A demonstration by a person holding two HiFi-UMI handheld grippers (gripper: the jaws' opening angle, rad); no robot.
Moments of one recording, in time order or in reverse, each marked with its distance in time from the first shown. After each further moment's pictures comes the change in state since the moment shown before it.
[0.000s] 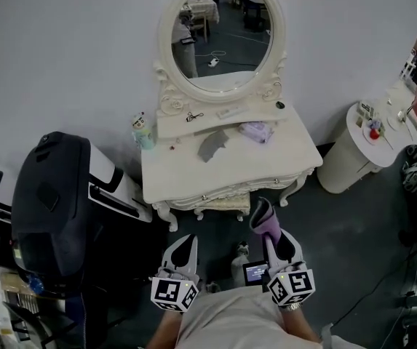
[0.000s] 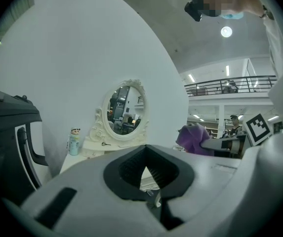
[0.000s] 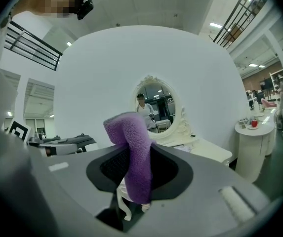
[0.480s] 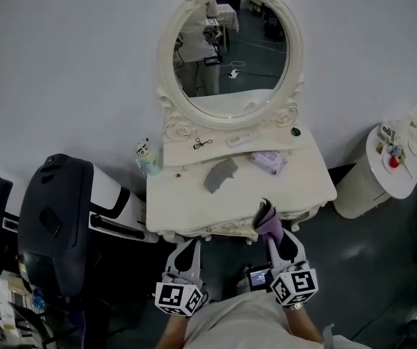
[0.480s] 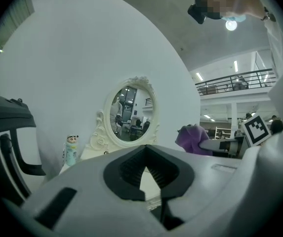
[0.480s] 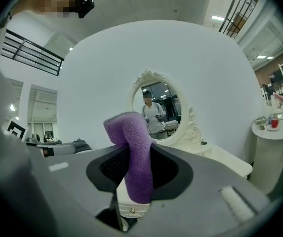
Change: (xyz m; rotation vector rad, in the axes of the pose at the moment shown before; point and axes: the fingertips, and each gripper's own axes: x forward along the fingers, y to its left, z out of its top) left arm 0.128 0.028 0.034 0.003 -0.033 0.114; right arm 0.136 -0.075 0.046 0.007 -0.011 0.110
